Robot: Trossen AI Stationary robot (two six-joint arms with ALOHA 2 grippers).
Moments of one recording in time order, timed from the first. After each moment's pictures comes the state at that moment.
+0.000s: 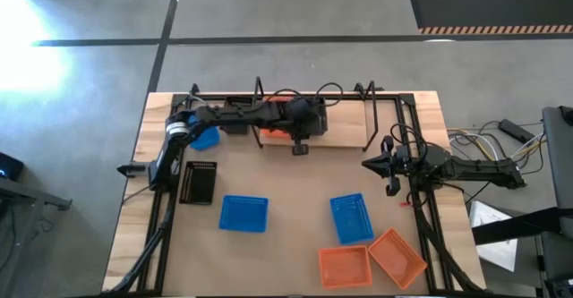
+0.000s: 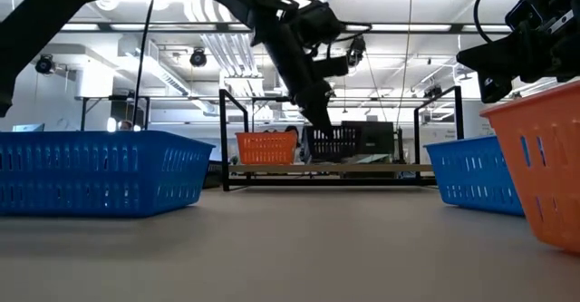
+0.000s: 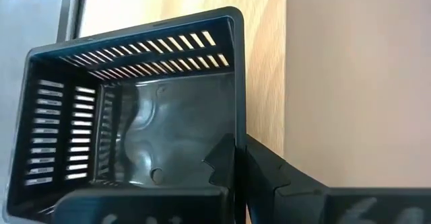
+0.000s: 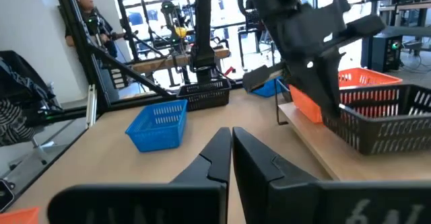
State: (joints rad) left arm 0.28 2.07 1.74 -0.60 -0.10 0.35; right arm -0.03 0.03 0.01 0.02 0.00 0.16
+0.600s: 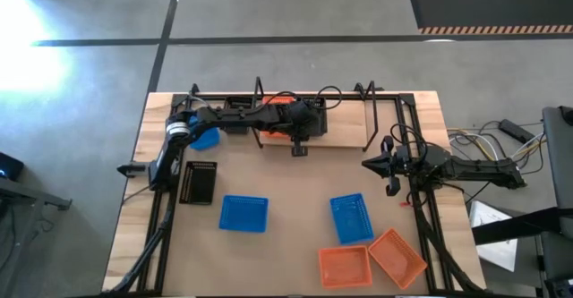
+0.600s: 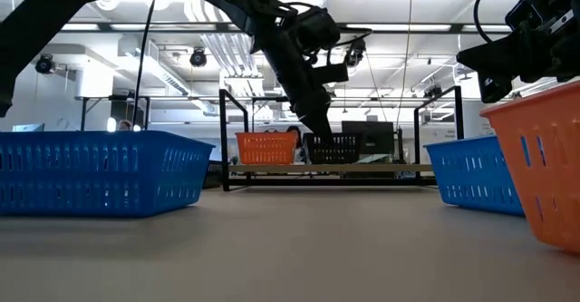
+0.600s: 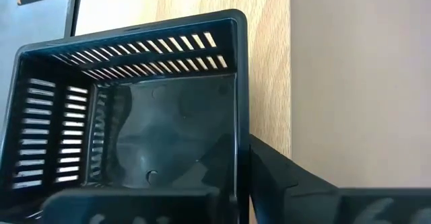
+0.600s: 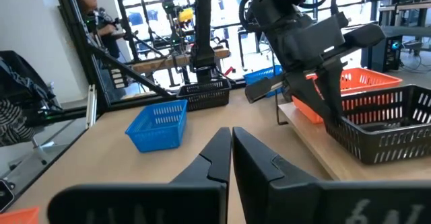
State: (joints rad) left arm 0.28 2.07 1.69 -0.53 -0.11 0.38; right arm -0.03 0.03 0.01 0.02 0.00 0.16
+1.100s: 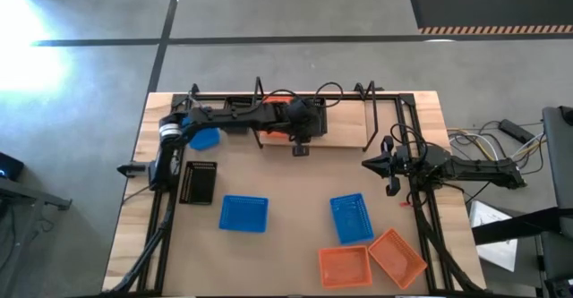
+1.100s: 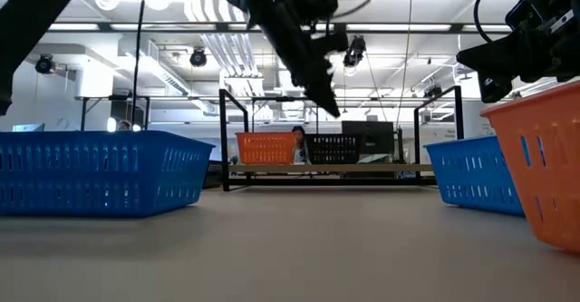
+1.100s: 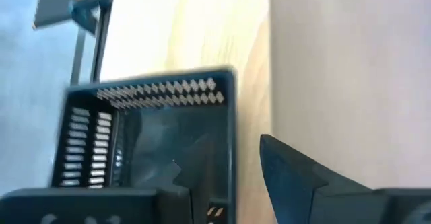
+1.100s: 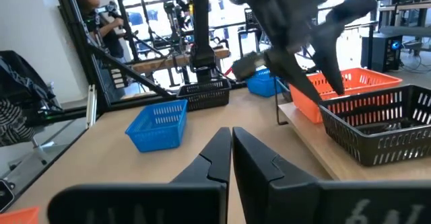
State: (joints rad) left arm 0.23 1.99 1.72 -0.56 -0.11 0.37; right arm -0.03 0.03 0.01 0.02 0.00 0.16
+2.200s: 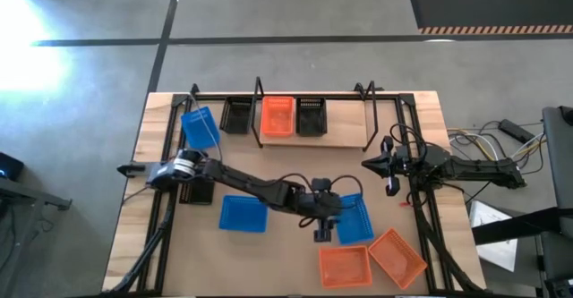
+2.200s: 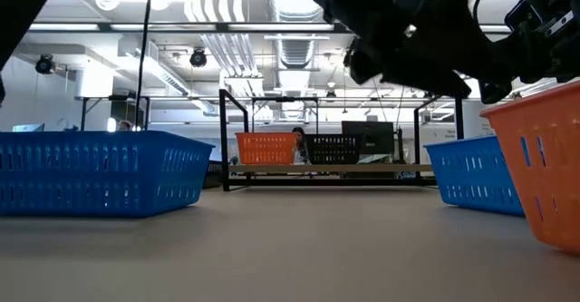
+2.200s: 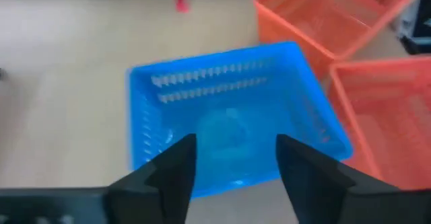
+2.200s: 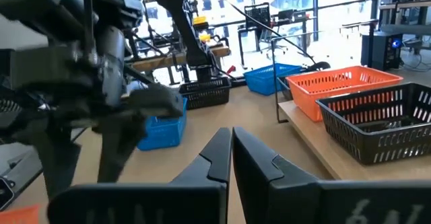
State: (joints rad) left arm -0.25 2.19 1.78 -0.24 -0.13 -0.15; right arm -0.03 0.04 0.01 0.02 0.00 0.16
